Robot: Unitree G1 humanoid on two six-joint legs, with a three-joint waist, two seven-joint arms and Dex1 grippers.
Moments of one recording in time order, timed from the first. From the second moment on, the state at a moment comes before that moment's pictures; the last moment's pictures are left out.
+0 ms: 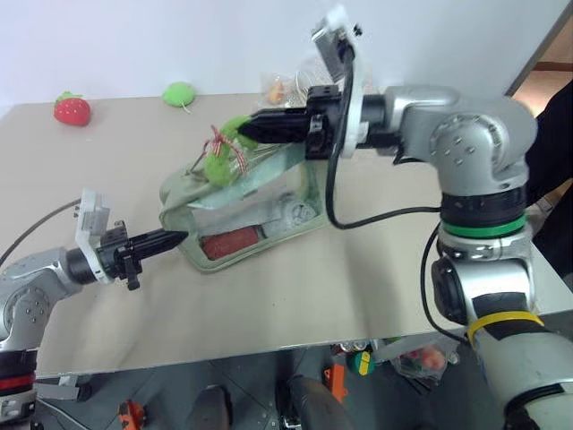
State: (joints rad) left arm -0.24 0.76 0.31 -0.05 -0.79 0.62 -1.14; right arm -1.29 -0.46 0.08 0.07 0.70 1.09 0.87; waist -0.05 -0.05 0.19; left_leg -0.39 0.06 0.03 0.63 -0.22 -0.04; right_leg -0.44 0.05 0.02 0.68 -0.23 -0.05
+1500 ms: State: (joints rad) left arm -0.21 0.75 0.28 -0.02 -0.79 0.63 -1.12; right arm -1.02 -0.16 -0.32 0.08 1.19 1.48 0.35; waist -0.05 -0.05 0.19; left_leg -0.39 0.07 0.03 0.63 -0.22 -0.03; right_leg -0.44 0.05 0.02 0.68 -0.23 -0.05
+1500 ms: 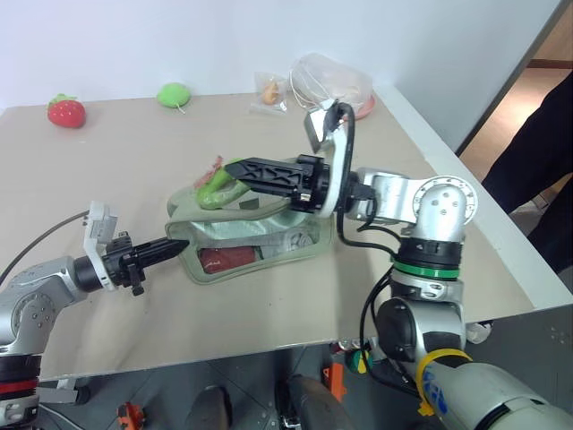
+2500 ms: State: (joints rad) left arm -0.23 0.75 0.28 -0.02 -0.79 0.63 -1.12; right arm -1.12 -0.54 0.11 0.02 1.11 1.08 0.53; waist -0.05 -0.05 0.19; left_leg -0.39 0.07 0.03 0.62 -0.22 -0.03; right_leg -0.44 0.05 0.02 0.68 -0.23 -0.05
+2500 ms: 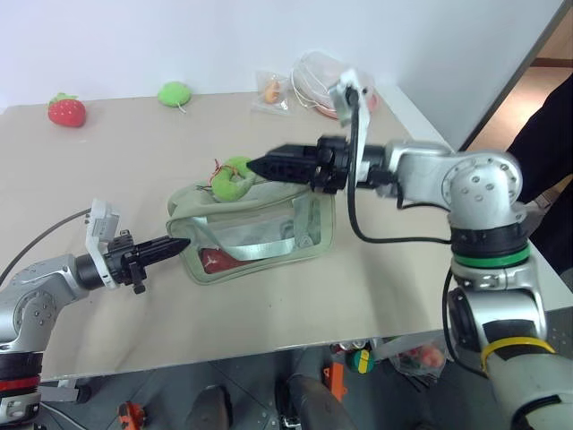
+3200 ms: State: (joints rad) left arm -0.21 0.74 0.28 -0.05 -0.79 0.64 -1.11; right arm -1.16 -0.41 0.23 0.15 0.76 1.07 0.81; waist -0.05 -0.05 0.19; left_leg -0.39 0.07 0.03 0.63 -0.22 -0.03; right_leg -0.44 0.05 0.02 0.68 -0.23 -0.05
